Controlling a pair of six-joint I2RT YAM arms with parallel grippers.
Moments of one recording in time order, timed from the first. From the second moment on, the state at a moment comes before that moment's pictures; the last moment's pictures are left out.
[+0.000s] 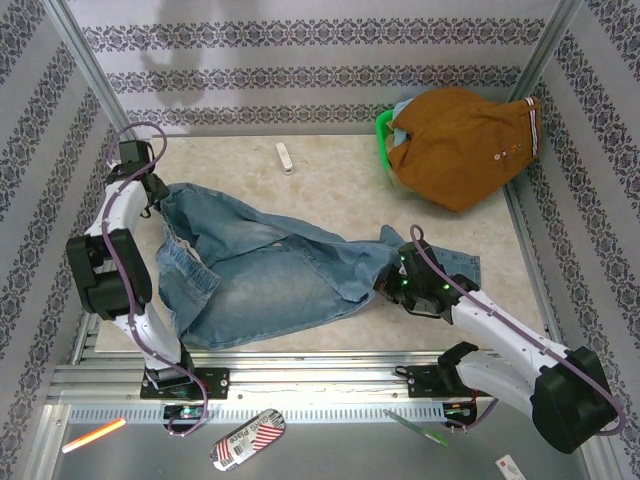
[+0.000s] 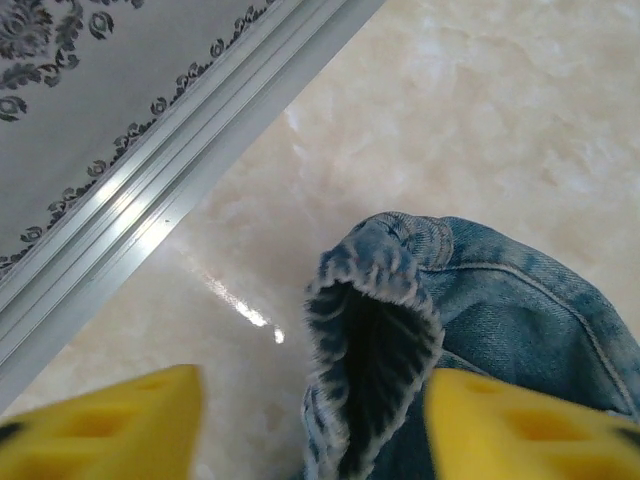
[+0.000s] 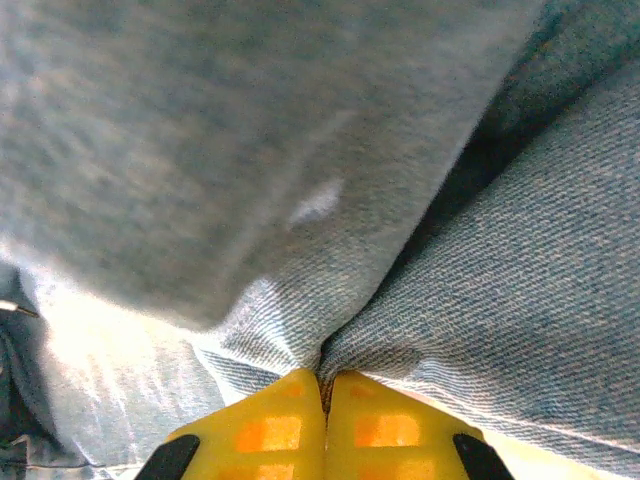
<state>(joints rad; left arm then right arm) 0.29 1.80 1.43 -0.60 -0.23 -0.42 0.50 0.99 0.50 -0.43 -0.25 1.01</state>
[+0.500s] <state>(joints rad) -0.19 1.12 1.13 -0.86 -0.32 -0.51 0.50 0.95 0.54 -0.43 -0.25 0.96</state>
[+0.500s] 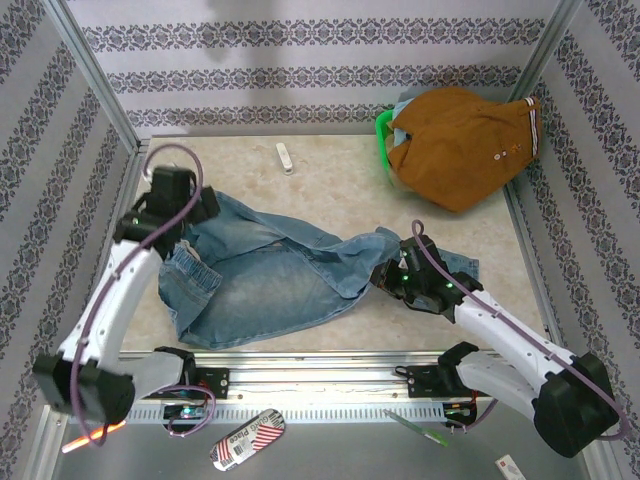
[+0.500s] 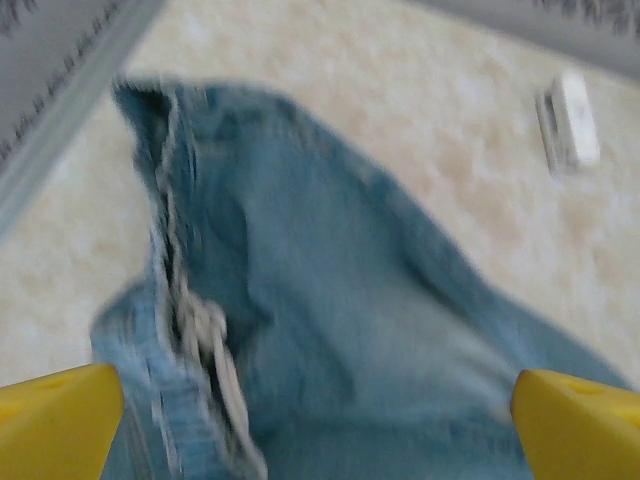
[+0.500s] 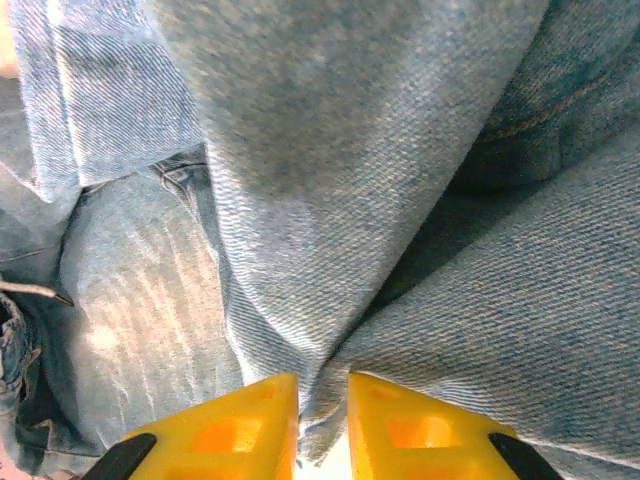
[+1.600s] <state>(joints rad) -0.37 0.89 0.69 -1.11 -0.66 -1.05 0.44 0.76 0.51 -0.44 -0.29 0.93</state>
